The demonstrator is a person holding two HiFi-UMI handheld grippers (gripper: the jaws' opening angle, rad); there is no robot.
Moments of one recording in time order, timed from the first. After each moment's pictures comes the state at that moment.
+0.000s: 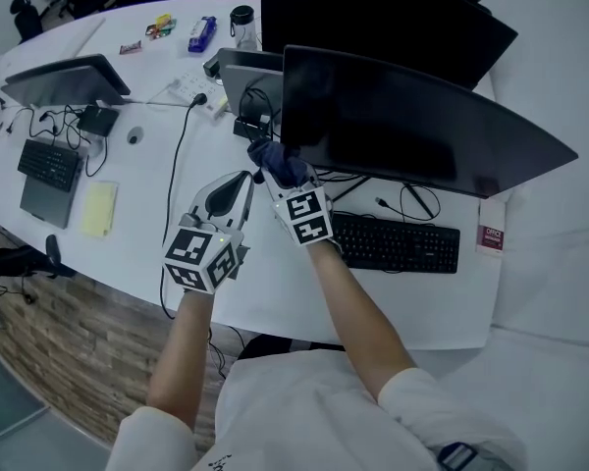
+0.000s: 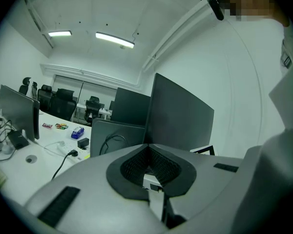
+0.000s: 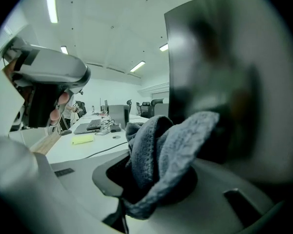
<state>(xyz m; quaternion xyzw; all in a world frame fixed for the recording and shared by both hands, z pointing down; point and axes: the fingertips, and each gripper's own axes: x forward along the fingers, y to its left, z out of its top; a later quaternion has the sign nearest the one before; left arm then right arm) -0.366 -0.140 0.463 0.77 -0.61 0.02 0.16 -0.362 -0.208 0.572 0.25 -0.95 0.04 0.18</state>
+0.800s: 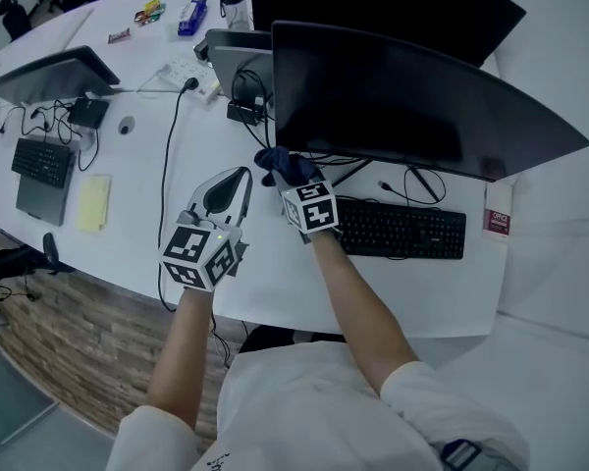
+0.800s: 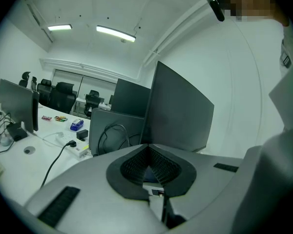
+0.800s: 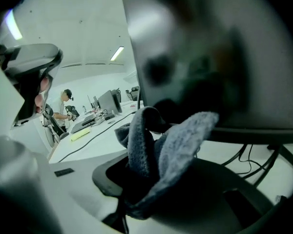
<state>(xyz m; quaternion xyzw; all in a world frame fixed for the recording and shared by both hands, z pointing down) -0.359 -0.139 0.494 0.77 -0.60 0.04 0.19 -0.328 -0.207 0.666 0.27 -0.91 0.19 0.24</state>
